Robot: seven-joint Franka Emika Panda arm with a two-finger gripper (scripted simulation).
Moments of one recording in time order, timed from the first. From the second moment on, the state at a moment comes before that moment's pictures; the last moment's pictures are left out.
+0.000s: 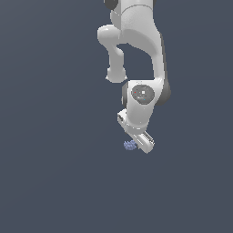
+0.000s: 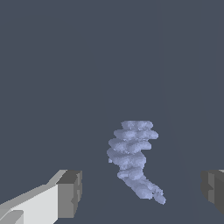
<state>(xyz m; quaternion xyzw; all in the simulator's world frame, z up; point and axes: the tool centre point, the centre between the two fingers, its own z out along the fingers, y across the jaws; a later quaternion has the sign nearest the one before) 0.032 0.078 0.092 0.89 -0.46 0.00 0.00</state>
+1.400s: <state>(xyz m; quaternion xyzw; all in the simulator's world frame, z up) 0.032 0.078 0.042 0.89 -0.46 0.00 0.00</state>
